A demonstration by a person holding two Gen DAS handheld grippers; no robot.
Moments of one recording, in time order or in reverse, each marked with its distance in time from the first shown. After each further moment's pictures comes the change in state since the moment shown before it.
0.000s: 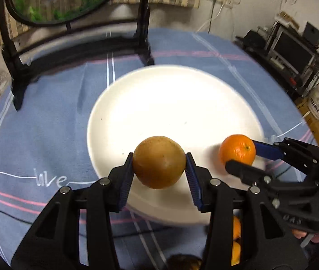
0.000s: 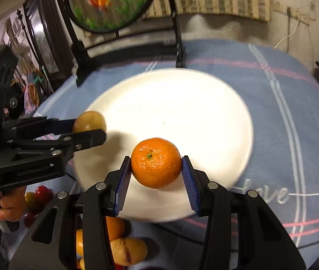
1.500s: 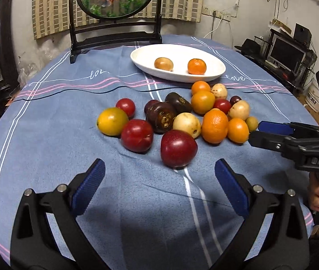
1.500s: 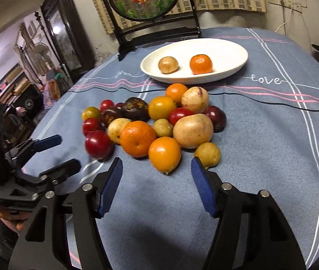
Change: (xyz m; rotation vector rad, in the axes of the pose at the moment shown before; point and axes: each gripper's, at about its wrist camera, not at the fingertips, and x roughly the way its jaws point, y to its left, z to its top) left arm -0.140 -0.023 -0.236 -0.027 -0.186 0.079; right arm -0.114 0.072 -0.159 0.032 -0.049 0.080
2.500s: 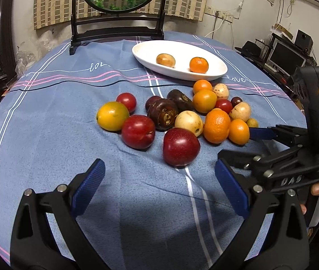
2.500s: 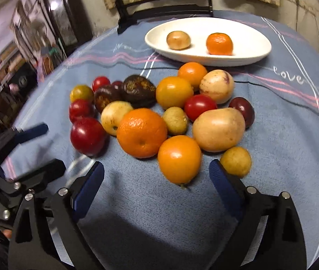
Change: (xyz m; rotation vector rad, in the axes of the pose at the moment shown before) left arm 0.007 0.011 0.003 -0.056 0.025 -0.031; right arm 0.047 0.012 0.010 -0.038 0.140 -0.016
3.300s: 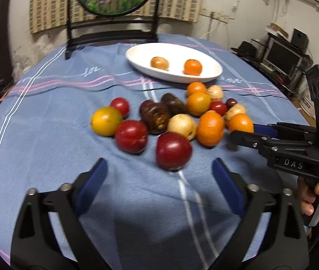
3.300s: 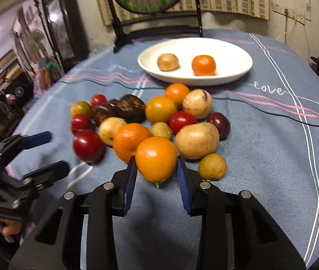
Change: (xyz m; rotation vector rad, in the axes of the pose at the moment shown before) left arm 0.001 -0.010 0.004 0.045 -0.020 -0.026; right arm -0.030 -0.005 -0.007 -0.030 -0.128 -0.042
